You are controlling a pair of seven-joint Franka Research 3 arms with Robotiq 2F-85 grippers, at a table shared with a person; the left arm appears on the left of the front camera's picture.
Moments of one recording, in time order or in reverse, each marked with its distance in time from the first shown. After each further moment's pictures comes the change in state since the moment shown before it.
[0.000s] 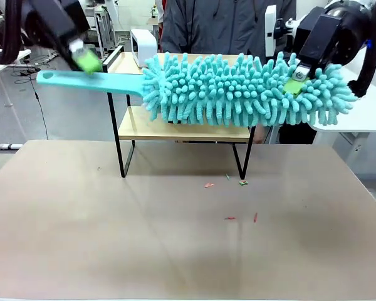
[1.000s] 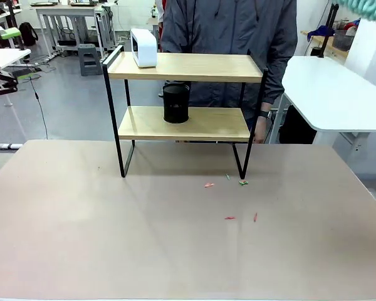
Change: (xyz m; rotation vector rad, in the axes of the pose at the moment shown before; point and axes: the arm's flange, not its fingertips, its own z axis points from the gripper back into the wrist) left arm -0.194 0.095 0.135 0.294 -1.553 0.361; right arm -0.220 -0.012 0.149 0.129 -1.111 -0.095
